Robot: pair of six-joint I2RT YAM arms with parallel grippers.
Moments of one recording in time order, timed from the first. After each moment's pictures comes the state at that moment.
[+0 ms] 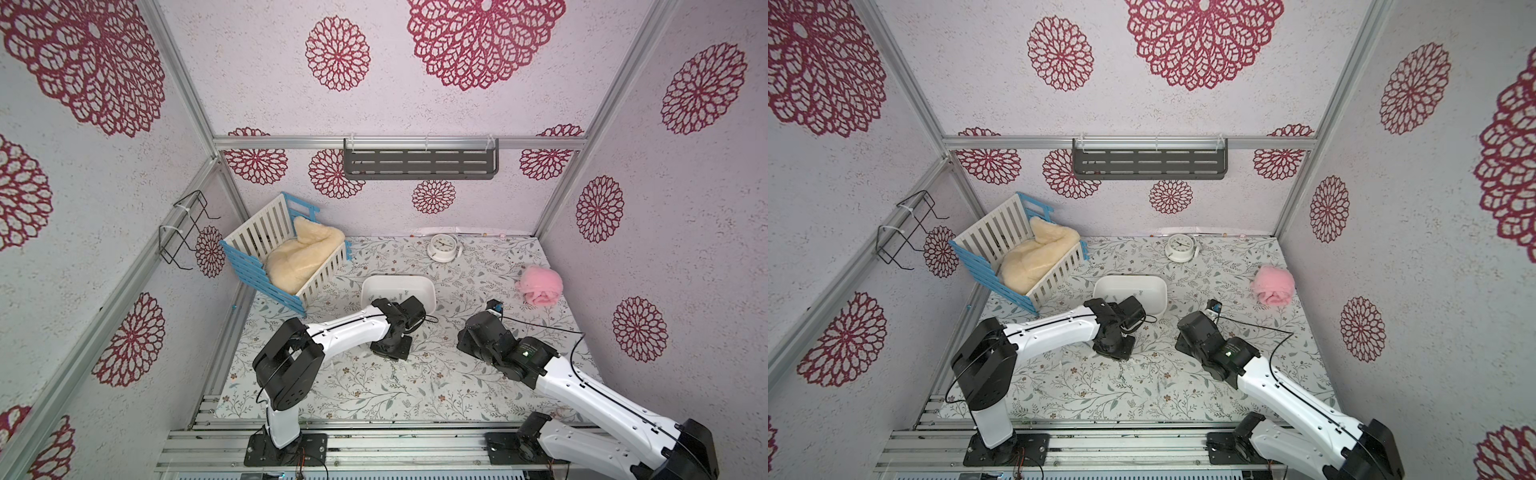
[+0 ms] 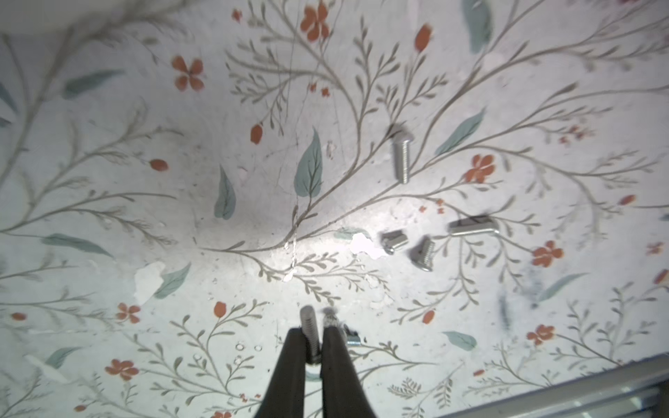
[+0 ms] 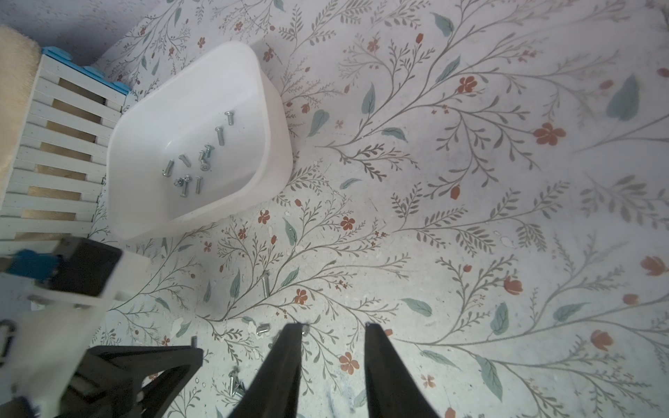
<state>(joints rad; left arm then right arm) -0.86 1.83 1.36 -0.95 -0.03 -0.56 0.70 1.01 0.77 -0.67 0.29 0.98</state>
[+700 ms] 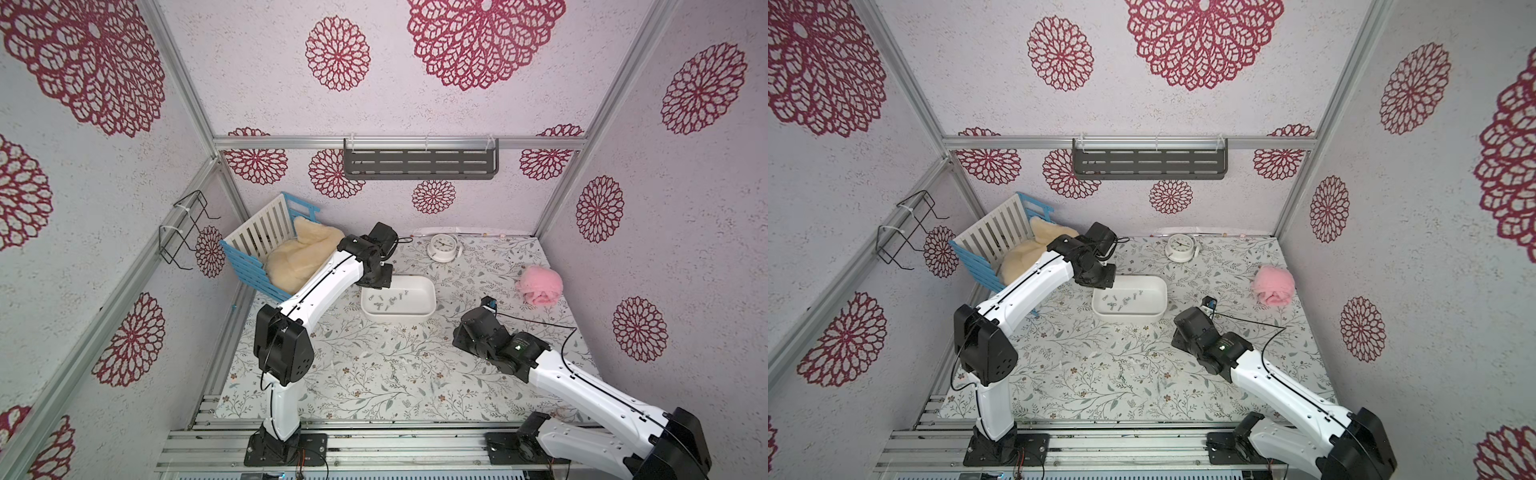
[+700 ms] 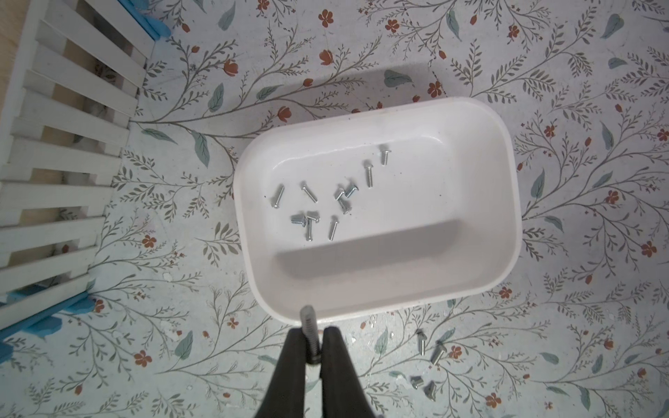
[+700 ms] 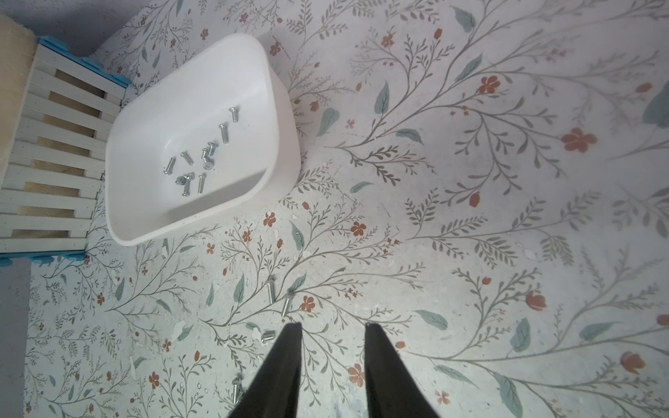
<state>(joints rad) -0.55 2.00 1.96 -1.13 -0.13 -0.37 0.68 1.07 0.78 -0.61 0.26 0.95</state>
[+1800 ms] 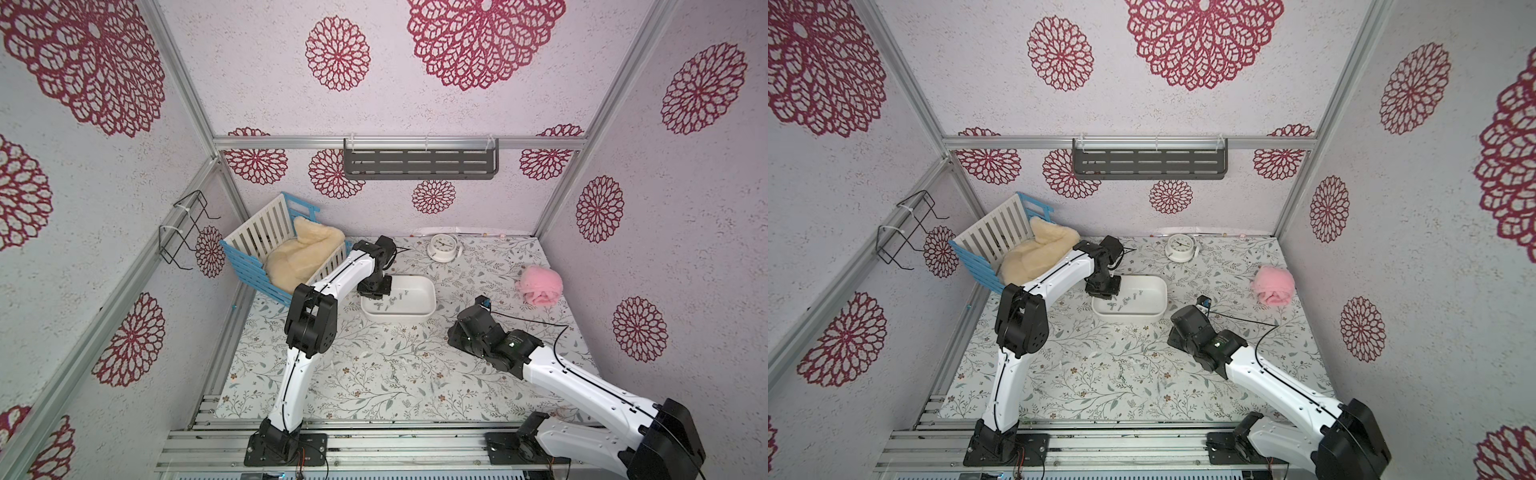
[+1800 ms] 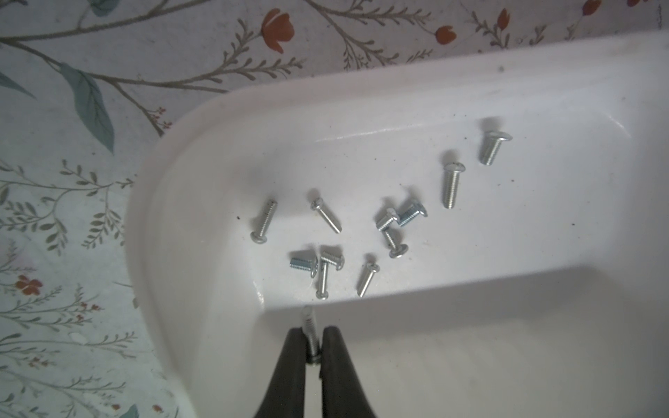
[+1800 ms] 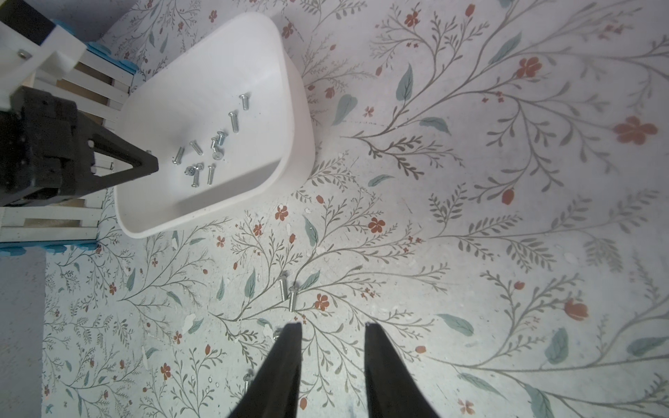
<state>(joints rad) -0.49 2.31 2.06 -1.17 -0.03 -0.36 0.68 1.12 0.78 -0.56 0.21 0.95</state>
